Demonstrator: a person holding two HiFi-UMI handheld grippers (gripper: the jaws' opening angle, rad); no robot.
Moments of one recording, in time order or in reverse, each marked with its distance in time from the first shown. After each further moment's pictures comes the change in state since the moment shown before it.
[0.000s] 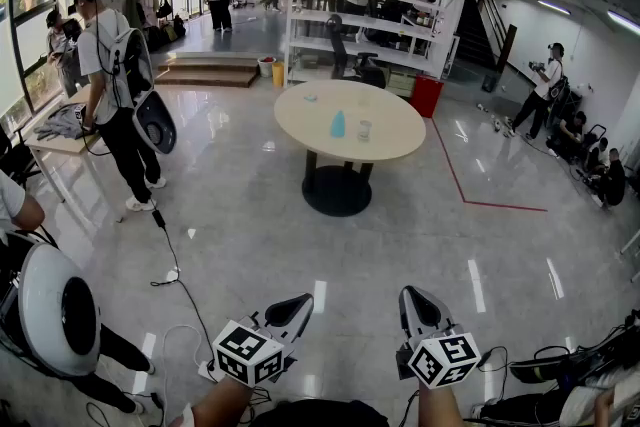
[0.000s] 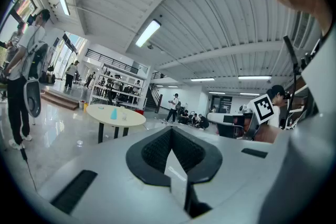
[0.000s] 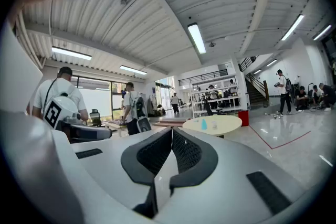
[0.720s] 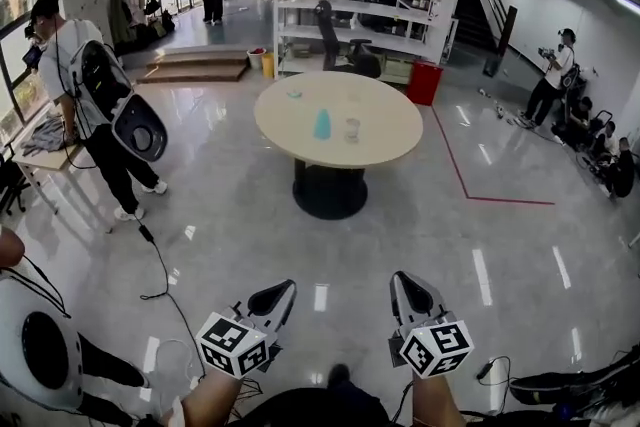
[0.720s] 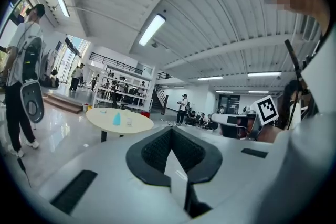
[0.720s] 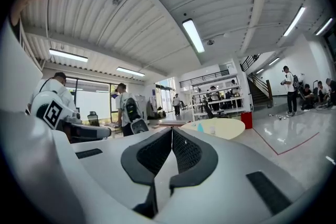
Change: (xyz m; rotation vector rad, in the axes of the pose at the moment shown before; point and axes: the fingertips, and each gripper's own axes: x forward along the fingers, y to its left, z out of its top) left arm 0.134 0.088 0.033 0.017 -0.024 0.079; right arm 0.132 -0.107 0.015 0.011 -0.035 0.048
